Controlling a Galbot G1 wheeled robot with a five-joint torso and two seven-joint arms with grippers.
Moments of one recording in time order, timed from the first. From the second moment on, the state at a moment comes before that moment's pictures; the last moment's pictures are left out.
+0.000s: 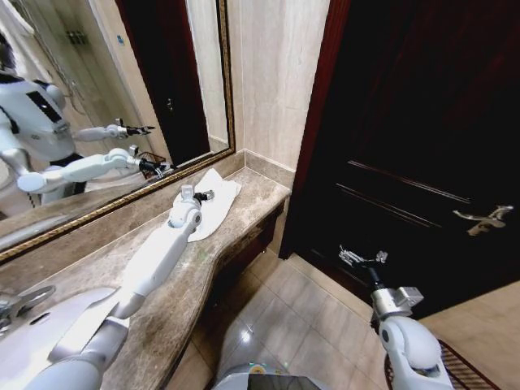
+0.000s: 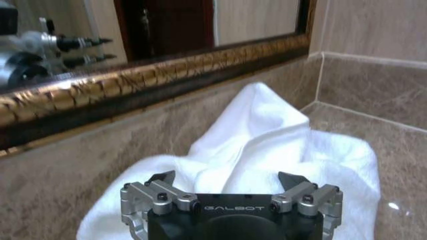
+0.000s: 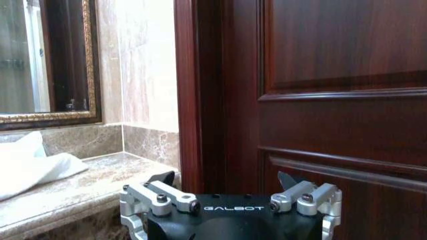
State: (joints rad) left arm 0.47 -1.05 -0.08 -1.37 -0.77 0.49 -0.45; right arm -1.50 1.38 0.77 2.09 0.30 -0.07 -0.16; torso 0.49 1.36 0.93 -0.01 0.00
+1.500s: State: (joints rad) left arm 0.45 -1.18 -0.10 -1.22 -0.71 0.44 -0.38; right arm -1.49 1.36 0.79 2.06 0.30 -0.05 -0.16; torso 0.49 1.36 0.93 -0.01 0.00
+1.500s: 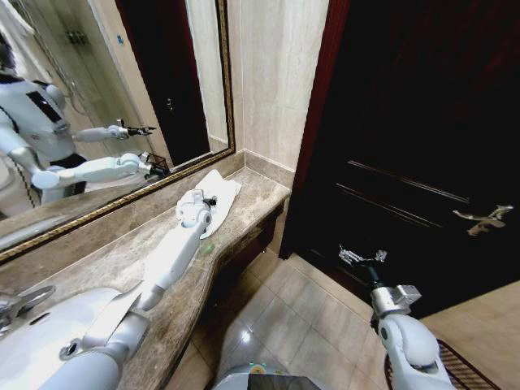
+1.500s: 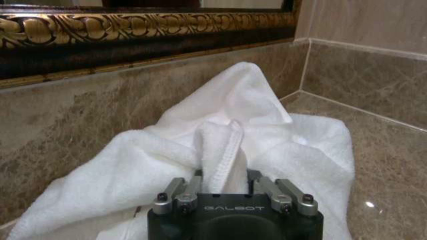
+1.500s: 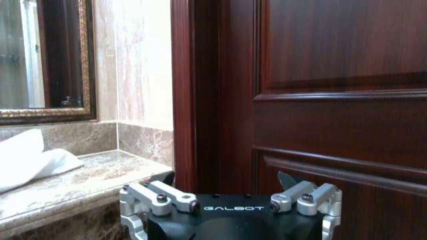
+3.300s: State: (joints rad) left arm 0.57 -0.94 -0.11 -1.95 -0.83 0.35 -0.39; right arm -1.50 1.37 0.78 2.11 0.30 -0.04 -0.14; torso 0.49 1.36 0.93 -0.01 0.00
